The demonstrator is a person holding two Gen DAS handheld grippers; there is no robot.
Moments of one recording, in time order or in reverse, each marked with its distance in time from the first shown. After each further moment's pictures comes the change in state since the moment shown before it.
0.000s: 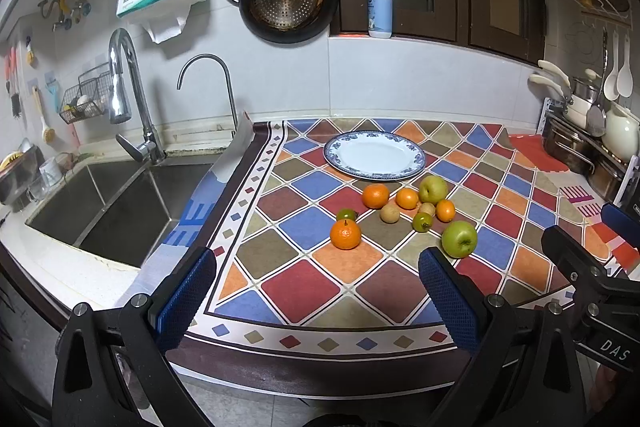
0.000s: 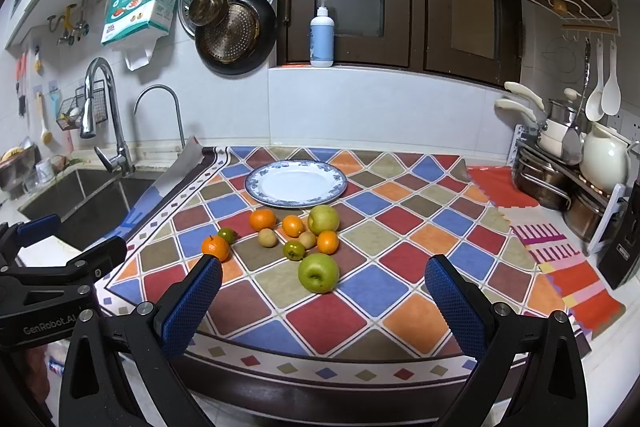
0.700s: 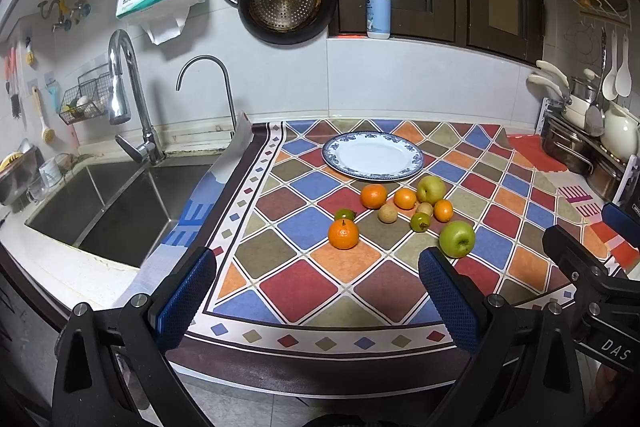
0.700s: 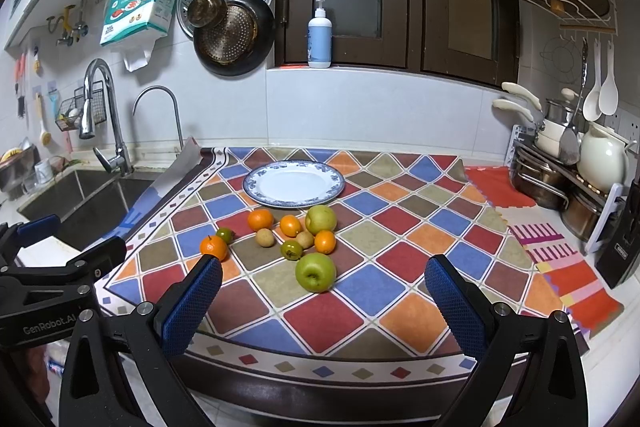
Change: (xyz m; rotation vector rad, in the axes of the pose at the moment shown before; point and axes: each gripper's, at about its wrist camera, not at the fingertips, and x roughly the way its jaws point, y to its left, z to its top) left arm 0.000 -0.002 0.001 0.003 -0.001 0.001; right arm 0.000 -0.002 -0.001 0.003 0.001 -0.001
